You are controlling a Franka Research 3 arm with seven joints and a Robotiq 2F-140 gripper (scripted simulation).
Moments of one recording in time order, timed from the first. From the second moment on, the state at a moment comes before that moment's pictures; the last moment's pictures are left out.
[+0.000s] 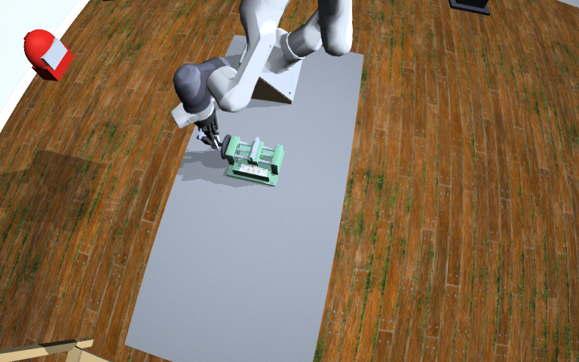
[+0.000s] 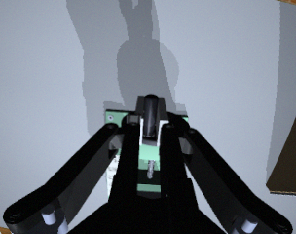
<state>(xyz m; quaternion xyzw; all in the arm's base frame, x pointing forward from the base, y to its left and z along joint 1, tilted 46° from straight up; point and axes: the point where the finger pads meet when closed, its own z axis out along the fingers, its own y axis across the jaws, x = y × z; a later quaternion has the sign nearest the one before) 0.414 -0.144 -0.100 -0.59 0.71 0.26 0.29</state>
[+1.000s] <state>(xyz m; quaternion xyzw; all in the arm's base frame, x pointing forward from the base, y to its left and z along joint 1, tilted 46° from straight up) 0.431 -0.103 -0.143 -0.59 0.71 0.26 0.29</state>
